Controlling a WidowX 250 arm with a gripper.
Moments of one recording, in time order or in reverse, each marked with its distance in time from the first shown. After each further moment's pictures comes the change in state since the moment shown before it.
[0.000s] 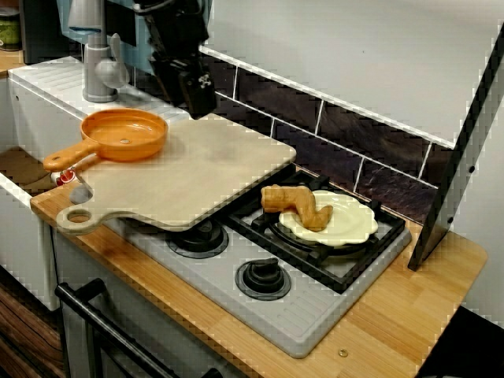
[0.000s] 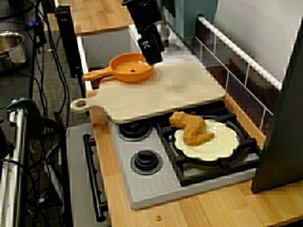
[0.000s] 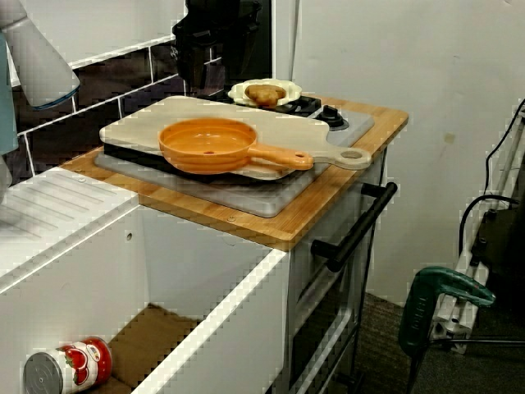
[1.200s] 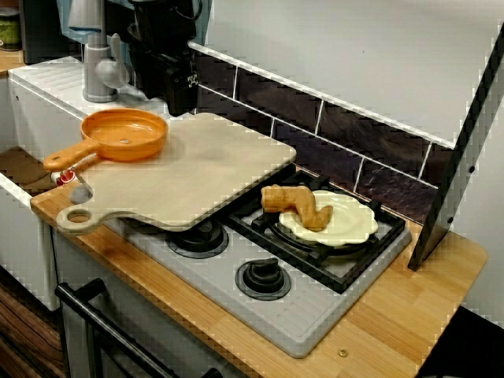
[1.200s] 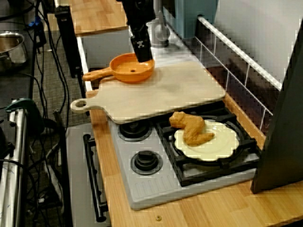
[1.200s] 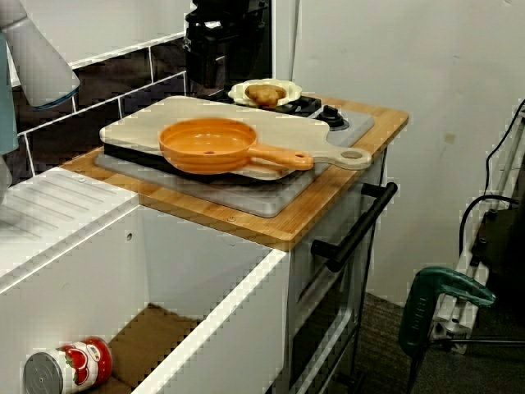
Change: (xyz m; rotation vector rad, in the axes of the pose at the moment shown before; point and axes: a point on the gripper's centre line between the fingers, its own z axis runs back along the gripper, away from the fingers) arm -0.015 0.003 0.010 0.165 0.129 0.086
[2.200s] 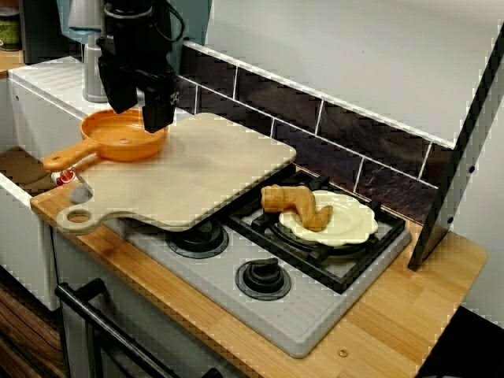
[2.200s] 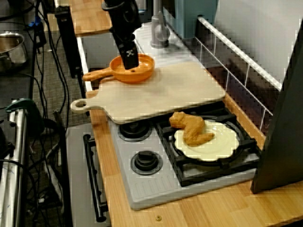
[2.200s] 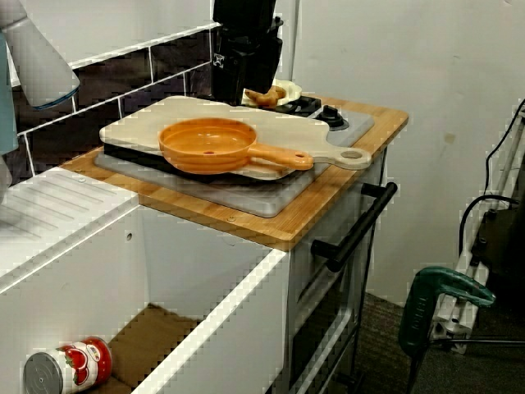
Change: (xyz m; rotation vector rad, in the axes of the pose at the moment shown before) arm -0.030 0.001 -0.004 0.085 0.045 0.160
